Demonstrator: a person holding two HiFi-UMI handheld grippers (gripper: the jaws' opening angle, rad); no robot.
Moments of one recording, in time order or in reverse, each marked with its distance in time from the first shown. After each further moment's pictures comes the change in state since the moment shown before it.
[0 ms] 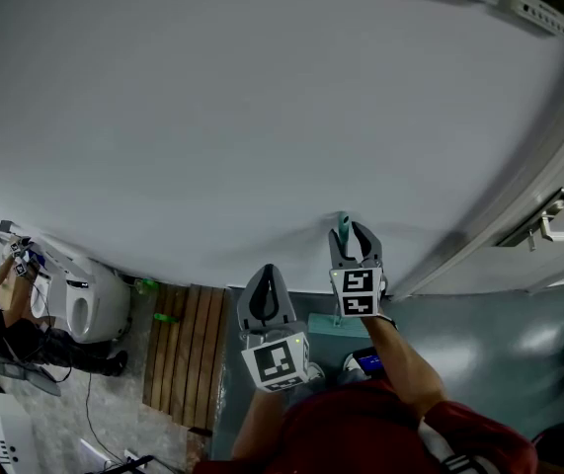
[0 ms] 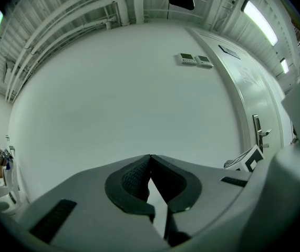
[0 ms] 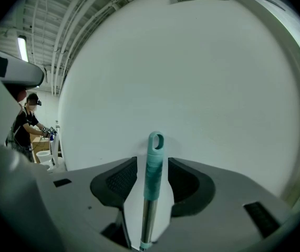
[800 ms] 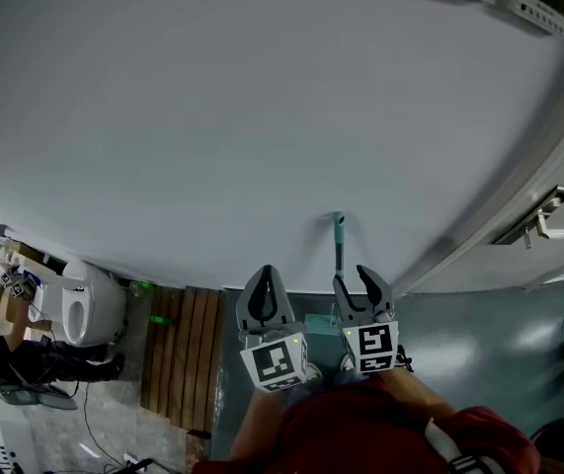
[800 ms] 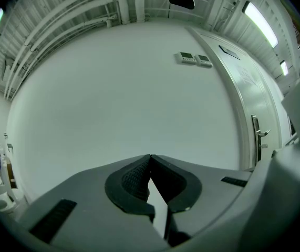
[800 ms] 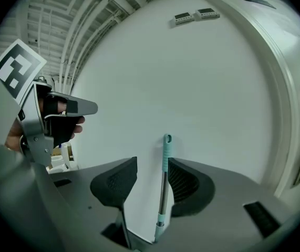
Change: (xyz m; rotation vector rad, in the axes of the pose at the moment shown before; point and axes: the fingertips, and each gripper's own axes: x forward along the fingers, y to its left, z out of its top) left arm 0.004 -0.004 -0.003 -0.017 0.008 -0.014; right arm -0.102 0.026 -0.006 0.032 -0.027 0.091
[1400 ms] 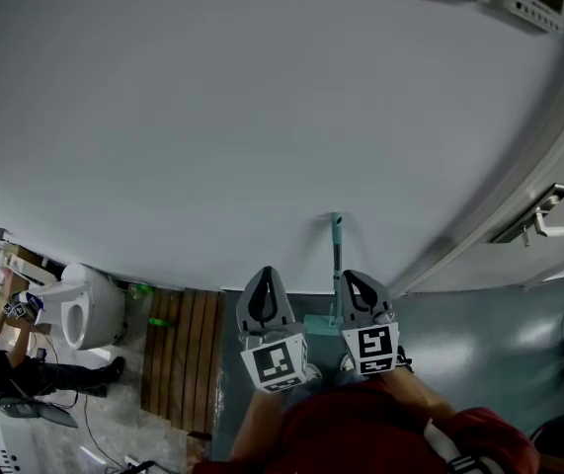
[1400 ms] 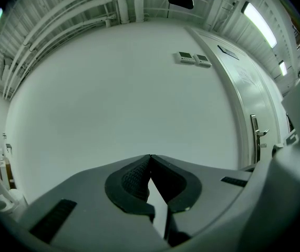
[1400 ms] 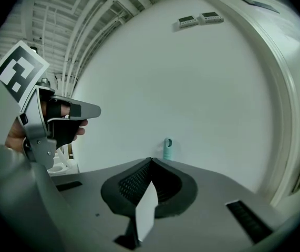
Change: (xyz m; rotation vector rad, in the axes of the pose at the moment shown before) left arm 0.001 -0.004 -0.007 0.015 0.003 -0.016; right arm -0.003 -0.001 0.008 -0.033 -0.015 0.004
